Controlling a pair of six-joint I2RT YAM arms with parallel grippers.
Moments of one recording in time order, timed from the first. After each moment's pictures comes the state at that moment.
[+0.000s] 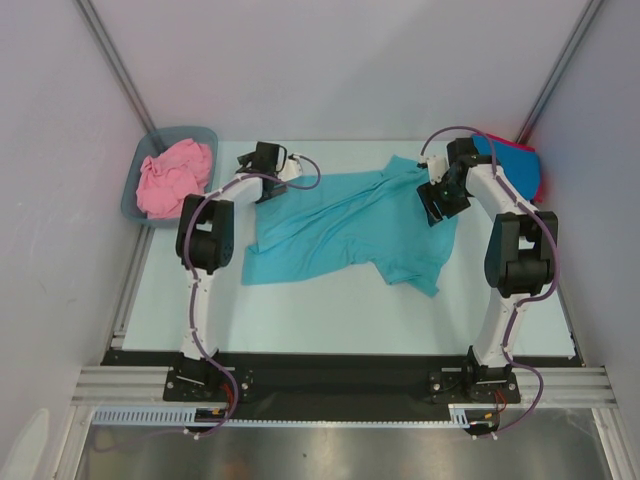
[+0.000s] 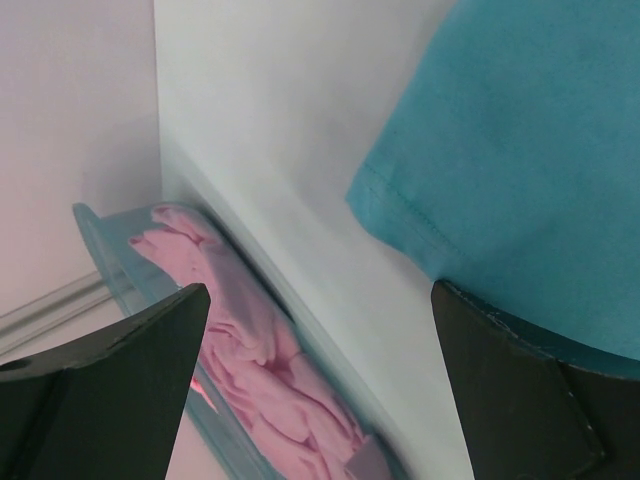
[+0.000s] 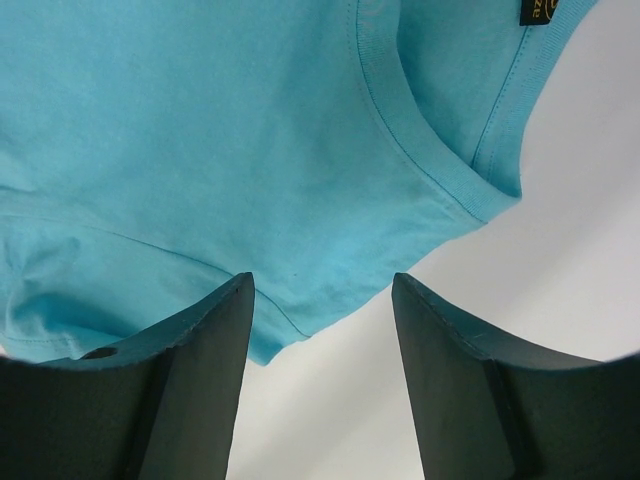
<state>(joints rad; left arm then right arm) -0.24 2.34 1.79 -0.23 -0.36 1.06 0.06 1.97 1.63 -0.86 -0.16 -0.42</state>
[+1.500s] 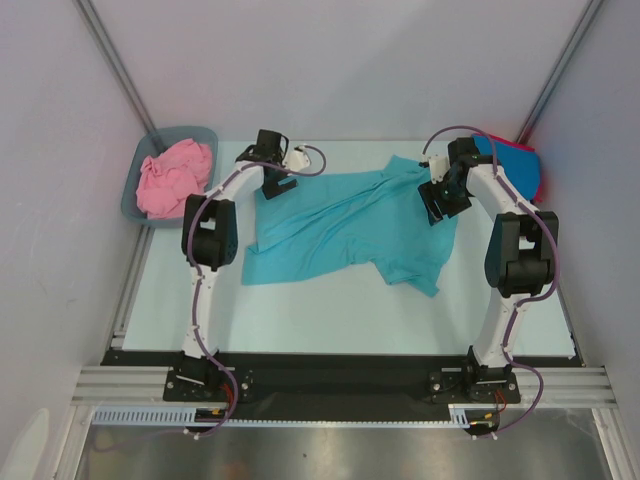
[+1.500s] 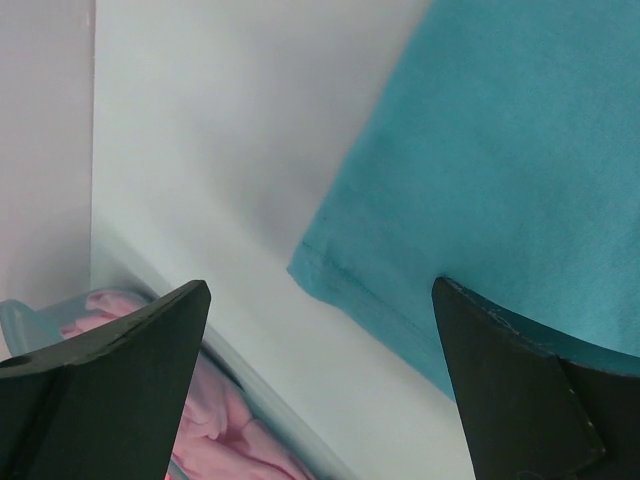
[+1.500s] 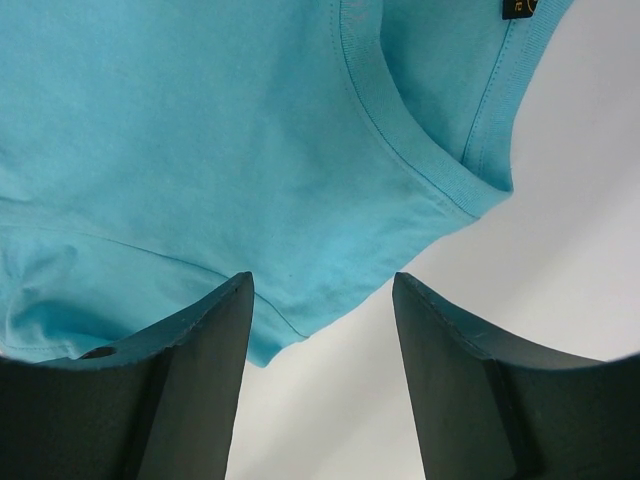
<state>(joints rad) -0.24 2.42 2.03 -0.49 -0.12 0.95 0.05 1.97 1.63 -0.85 -0.15 -0.40</state>
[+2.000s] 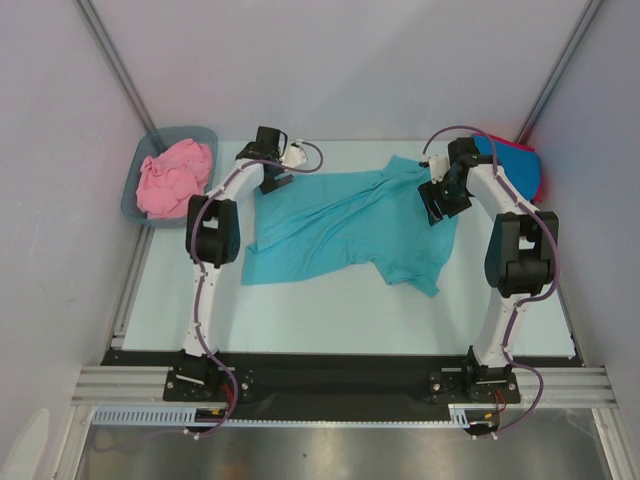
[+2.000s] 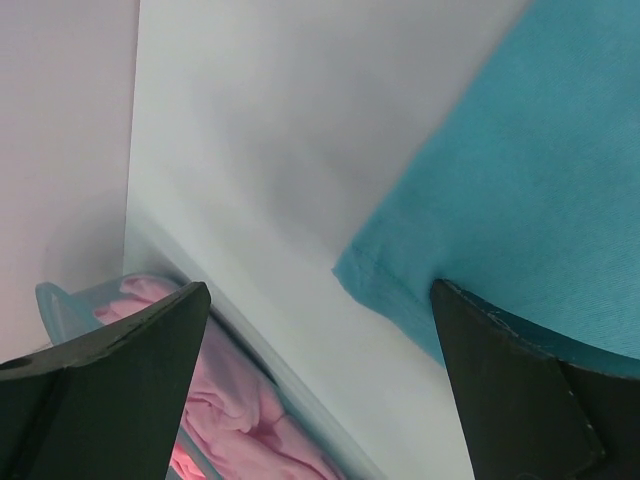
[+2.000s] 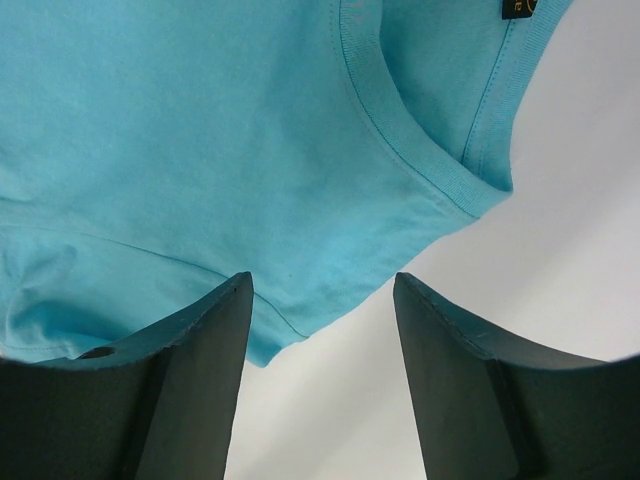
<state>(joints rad) -0.23 2.51 2.17 -0.52 -0.21 0.97 0.05 1.97 1.63 -0.85 -0.15 -0.40</state>
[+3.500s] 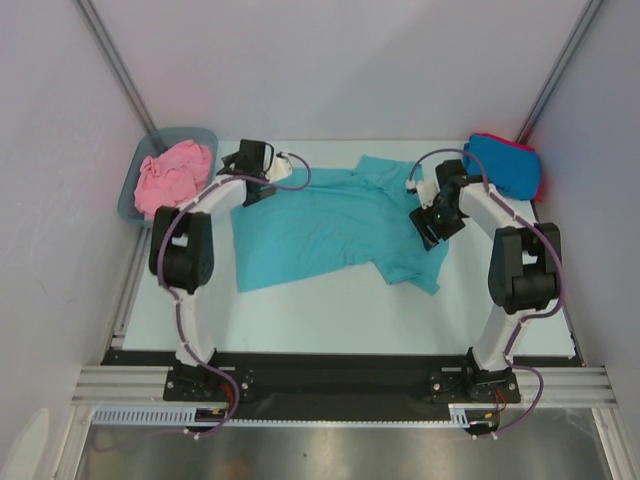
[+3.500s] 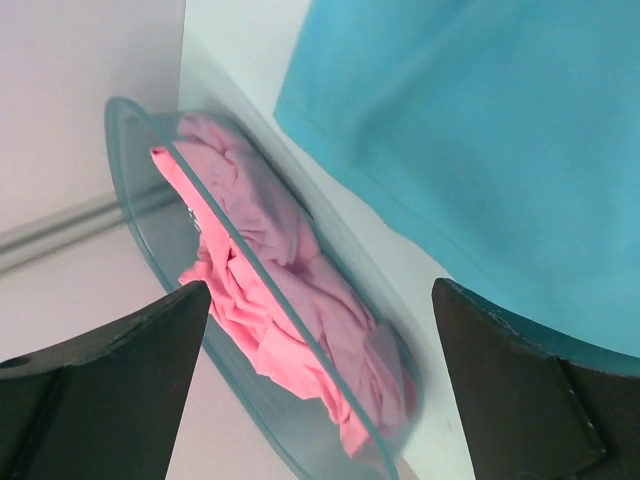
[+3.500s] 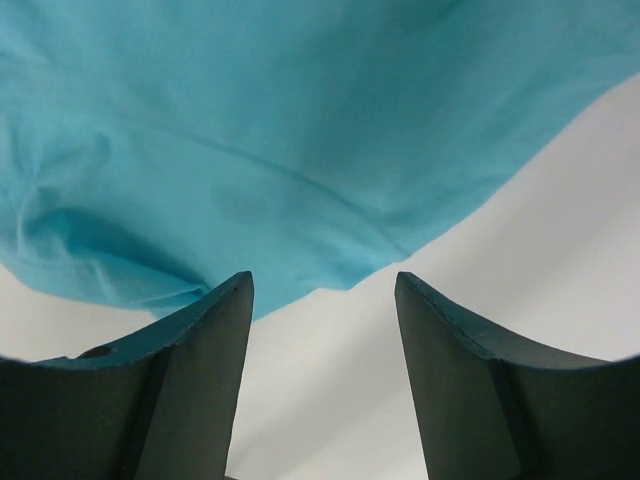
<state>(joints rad) -0.21 2.13 1.65 -0.31 -0.38 1.03 0.11 1.85 1.41 -0.84 -0.14 -0.45</state>
